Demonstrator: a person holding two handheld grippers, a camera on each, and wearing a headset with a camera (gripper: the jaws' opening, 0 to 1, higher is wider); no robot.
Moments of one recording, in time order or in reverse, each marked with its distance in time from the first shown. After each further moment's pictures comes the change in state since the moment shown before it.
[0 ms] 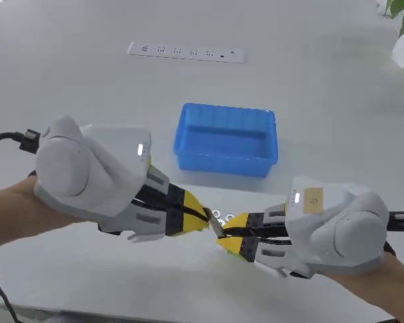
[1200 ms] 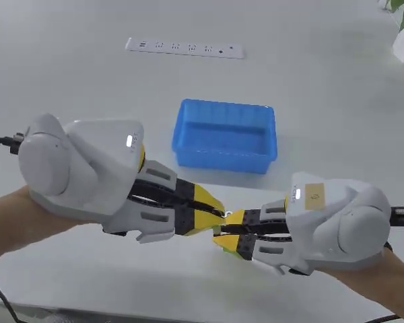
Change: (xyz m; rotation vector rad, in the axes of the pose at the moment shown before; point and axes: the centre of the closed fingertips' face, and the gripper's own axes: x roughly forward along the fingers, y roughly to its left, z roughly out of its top) left arm 0.002 -0.004 0.025 -0.044 -0.159 -0.004; right arm 0.003 0.003 0.003 -0.006 -0.028 0.031
